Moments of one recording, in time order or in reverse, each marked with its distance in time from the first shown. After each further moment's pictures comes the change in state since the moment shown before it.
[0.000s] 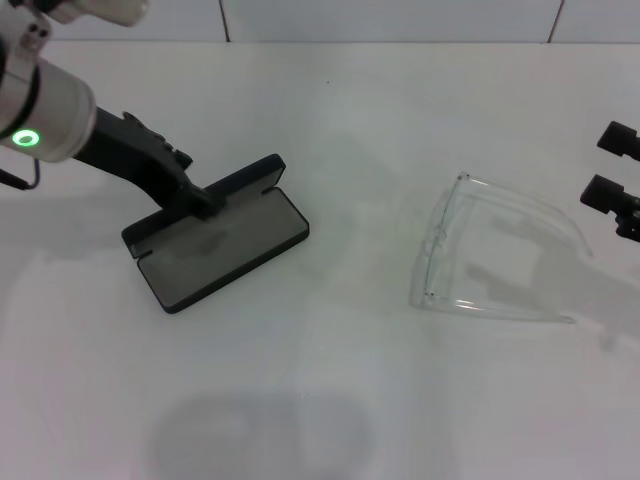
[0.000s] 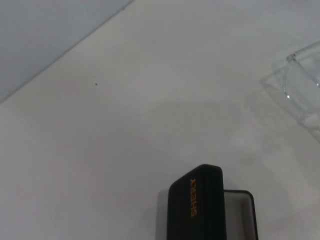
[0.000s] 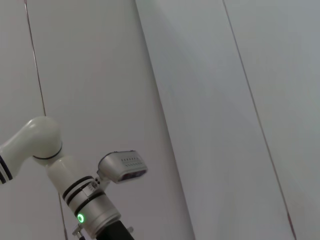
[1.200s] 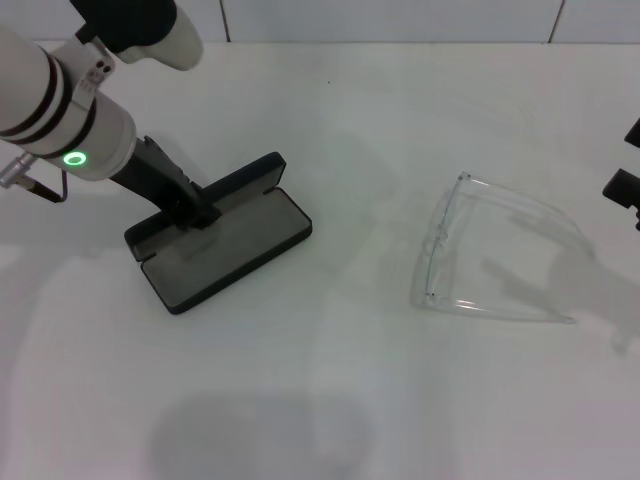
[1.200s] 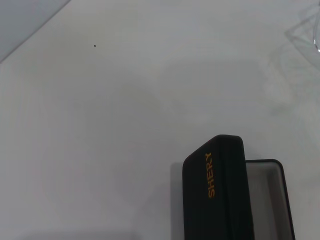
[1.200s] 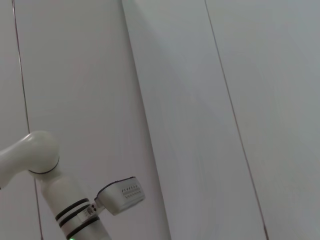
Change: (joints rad) left arm -0.053 0.000 0.120 -0.163 0.091 -0.121 -0.030; right arm -0.031 0.005 0.037 0.003 0.019 0.000 -0.045
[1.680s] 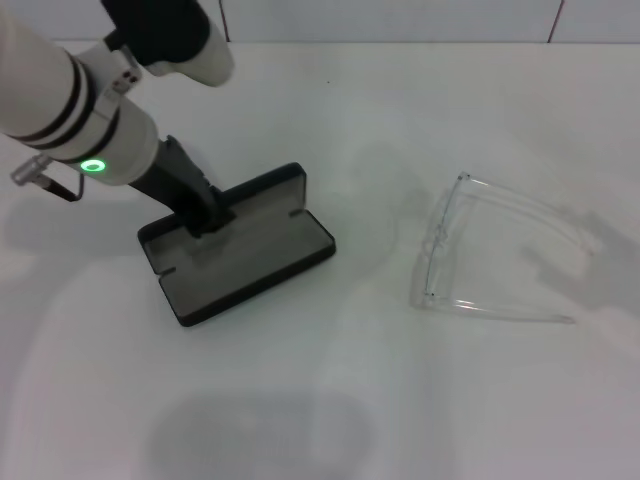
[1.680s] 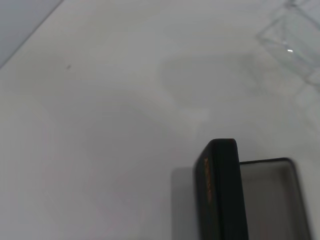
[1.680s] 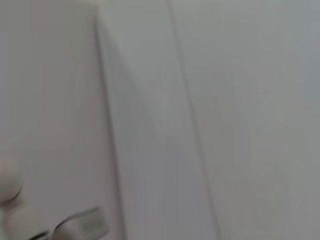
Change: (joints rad) left arm 0.027 0.000 0.103 0.096 -0.008 0.010 0.003; right arm -0.033 -0.004 0.146 0.075 0.023 -0.053 -0.073
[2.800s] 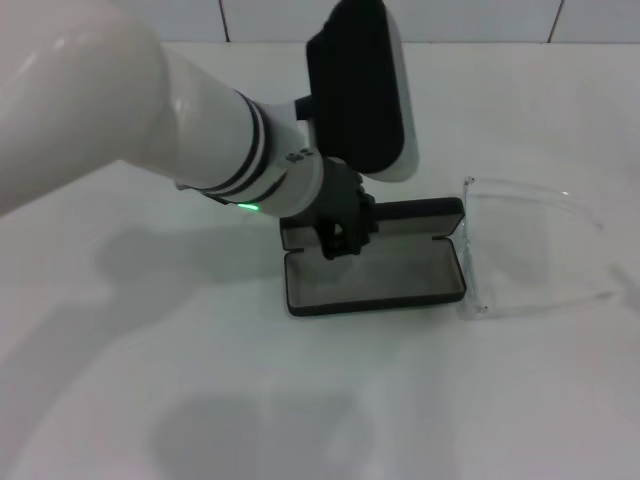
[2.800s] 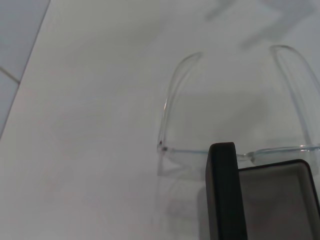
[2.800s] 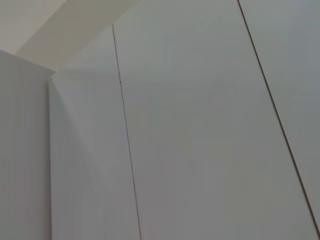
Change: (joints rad) left arm -0.001 -0.006 0.440 0.090 -0.087 -0.277 0.071; right arm -0.125 -0.022 0.257 0.038 0.000 -0.153 -0.039
